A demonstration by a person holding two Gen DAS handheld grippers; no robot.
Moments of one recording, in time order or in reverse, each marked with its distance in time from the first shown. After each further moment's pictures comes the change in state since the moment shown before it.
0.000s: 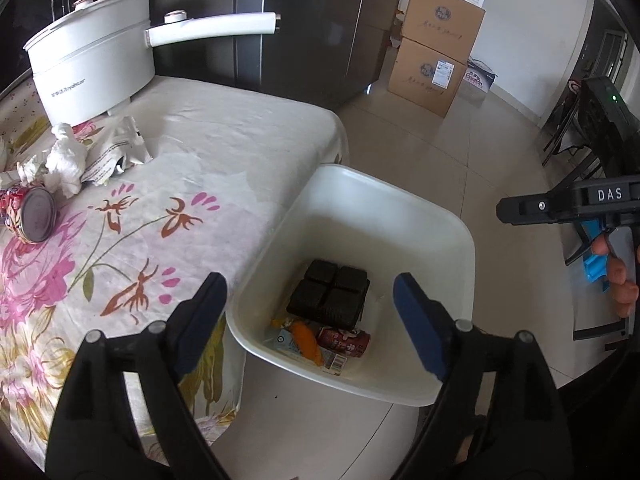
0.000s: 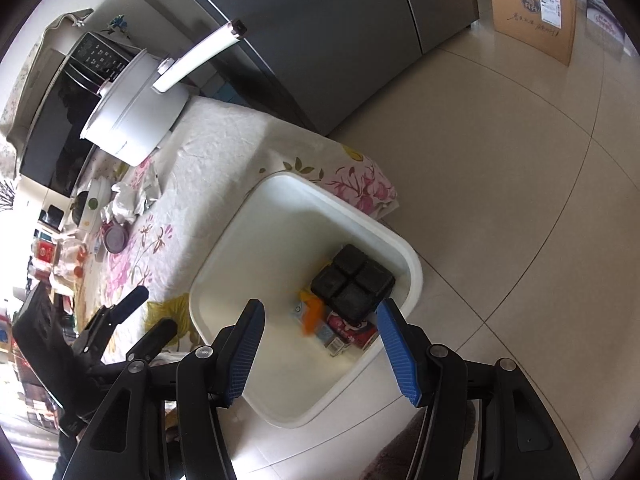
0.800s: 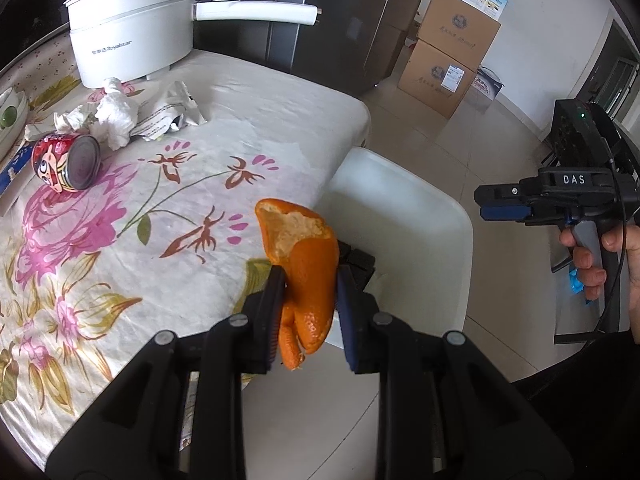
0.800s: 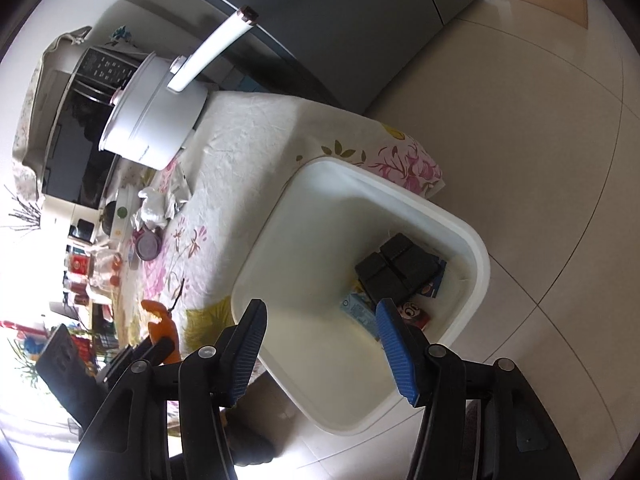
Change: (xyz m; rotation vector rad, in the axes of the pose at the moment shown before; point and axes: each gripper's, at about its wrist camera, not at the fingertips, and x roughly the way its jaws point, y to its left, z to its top) left arm -0.034 0.039 -0.022 -0.079 0.050 -0.039; right arm 0.025 0.014 0.001 0.065 0.064 0.148
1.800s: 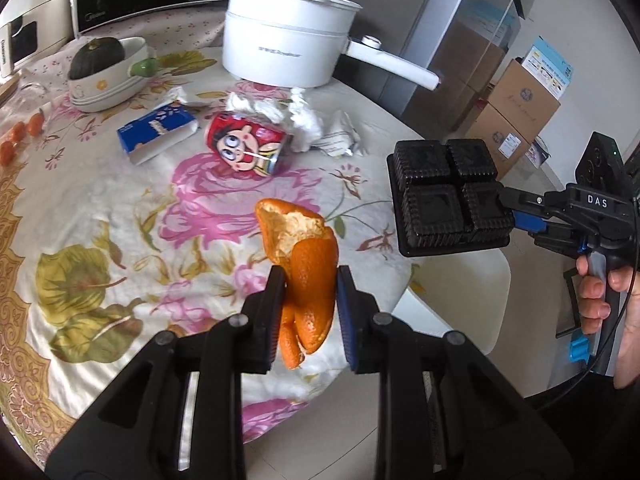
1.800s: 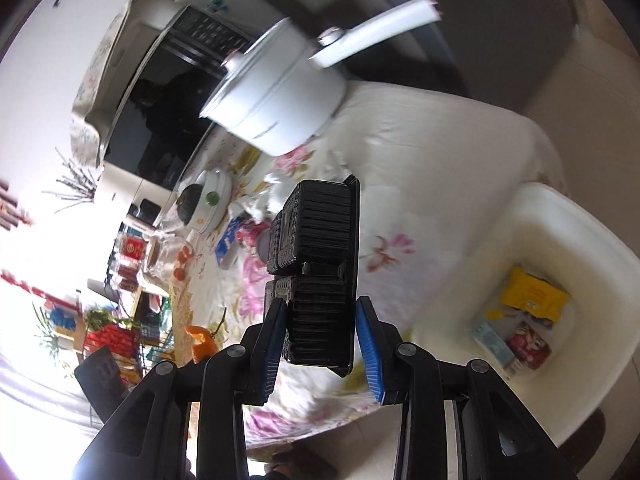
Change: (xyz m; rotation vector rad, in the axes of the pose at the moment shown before) left arm -0.083 0.123 -0.023 -0.233 -0.080 0.099; right arm 0.034 0.153 -0.006 -0.105 -0.078 0.175
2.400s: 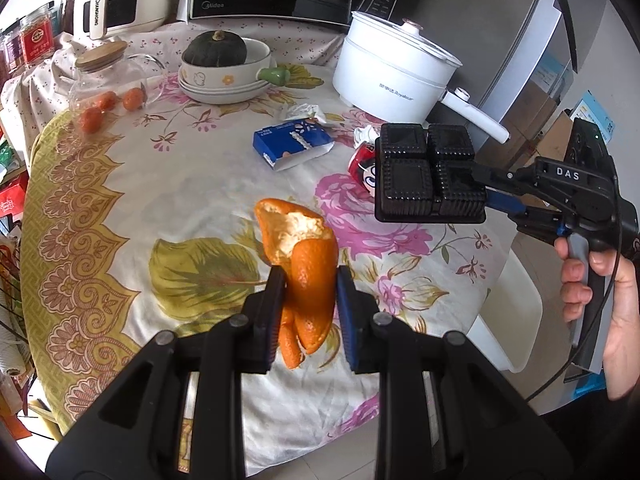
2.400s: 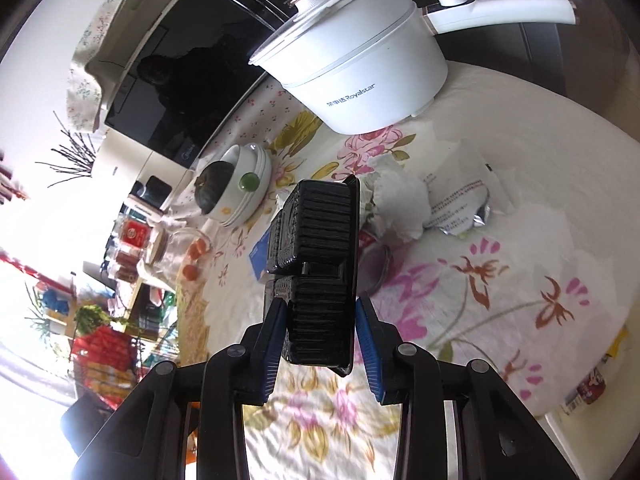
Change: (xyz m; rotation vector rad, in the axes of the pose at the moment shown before) left arm -0.058 0.113 -0.005 -0.158 -0.068 0.134; right arm 0.118 0.124 0.013 -0.091 0.044 0.050
